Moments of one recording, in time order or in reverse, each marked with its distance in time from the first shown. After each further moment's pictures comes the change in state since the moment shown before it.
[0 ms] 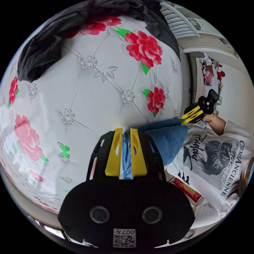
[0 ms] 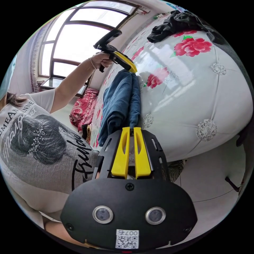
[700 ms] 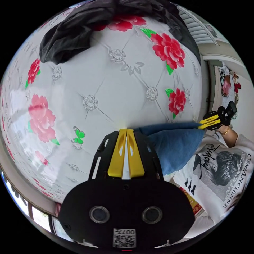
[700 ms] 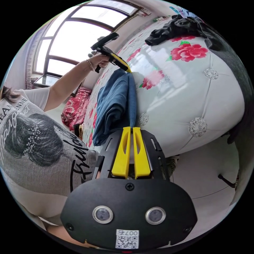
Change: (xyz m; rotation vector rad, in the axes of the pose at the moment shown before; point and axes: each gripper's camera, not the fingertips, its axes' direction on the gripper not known) left arm 0.033 0.065 -0.018 0.038 -0.132 -0.163; right arm -0.041 -0.004 0.019 0.009 0.106 -0.006
